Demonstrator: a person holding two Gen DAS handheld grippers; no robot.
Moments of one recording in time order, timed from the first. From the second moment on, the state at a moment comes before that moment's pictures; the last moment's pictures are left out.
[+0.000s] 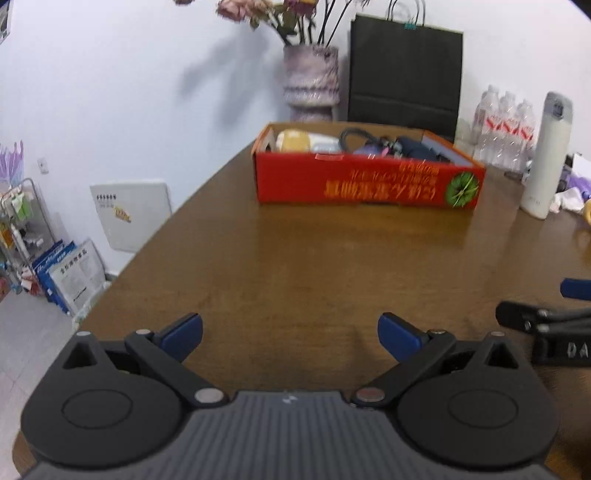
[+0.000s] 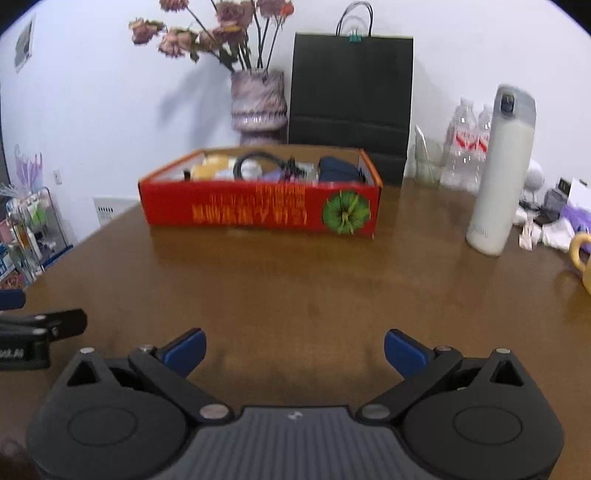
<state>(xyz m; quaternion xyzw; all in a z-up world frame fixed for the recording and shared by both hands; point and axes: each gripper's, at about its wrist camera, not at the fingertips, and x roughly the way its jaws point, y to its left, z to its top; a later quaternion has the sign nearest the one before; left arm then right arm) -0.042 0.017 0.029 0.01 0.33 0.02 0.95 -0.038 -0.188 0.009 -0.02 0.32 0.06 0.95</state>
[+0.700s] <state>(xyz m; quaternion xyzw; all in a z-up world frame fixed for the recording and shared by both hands) -0.003 0.011 0.002 0.01 0.34 -0.02 0.94 0.002 -0.174 -0.018 -0.02 0.34 0.06 0.94</state>
